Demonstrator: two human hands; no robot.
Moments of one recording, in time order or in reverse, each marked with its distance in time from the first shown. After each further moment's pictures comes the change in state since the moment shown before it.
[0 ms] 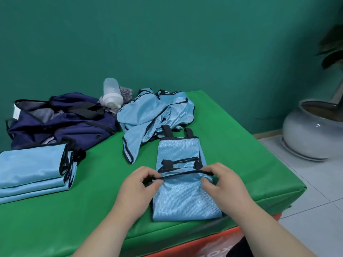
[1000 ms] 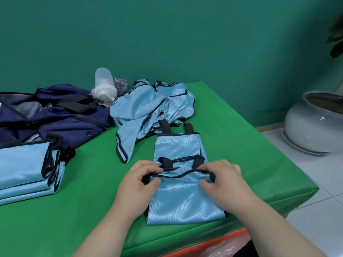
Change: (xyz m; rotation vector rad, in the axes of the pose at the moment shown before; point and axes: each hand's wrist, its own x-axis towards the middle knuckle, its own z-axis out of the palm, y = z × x) left_hand 0.024 -0.018 0.019 -0.066 -0.004 0.140; right_hand 0.024 0.005 0.002 -0.218 -0.111 -0.018
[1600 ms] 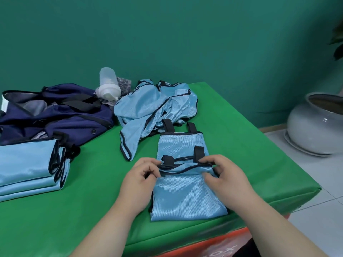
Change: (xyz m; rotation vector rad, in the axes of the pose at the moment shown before) left_hand 0.003 -0.008 0.001 -0.092 0.012 -0.096; right_hand -0.004 -0.006 0.004 0.481 0.094 0.078
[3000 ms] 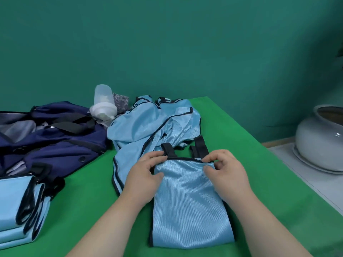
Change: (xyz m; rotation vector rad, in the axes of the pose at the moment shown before) left_hand 0.111 0.011 0.013 0.097 -0.054 0.106; right_hand 0.108 -0.001 0.009 0.165 0.216 0.047
